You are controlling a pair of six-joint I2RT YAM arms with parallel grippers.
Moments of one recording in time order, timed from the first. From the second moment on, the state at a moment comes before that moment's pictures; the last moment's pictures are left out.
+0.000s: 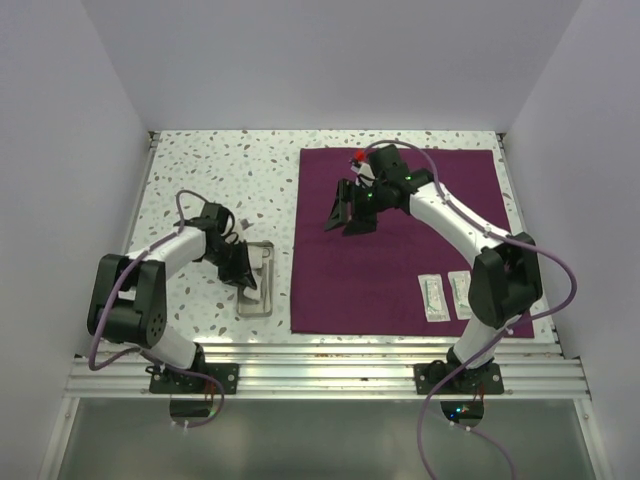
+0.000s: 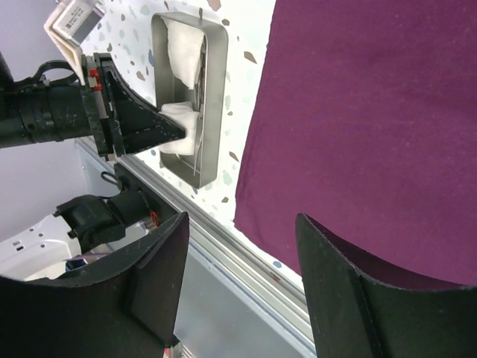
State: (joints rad) left arm -0.15 1.54 0.84 -0.68 0.42 -0.31; right arm 0.48 1.73 1.45 -0.68 -0.51 0.57
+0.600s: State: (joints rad) left arm -0.15 1.37 0.89 -0.78 0.37 -0.35; right arm 0.38 1.73 1.41 -0.73 -0.46 0.51
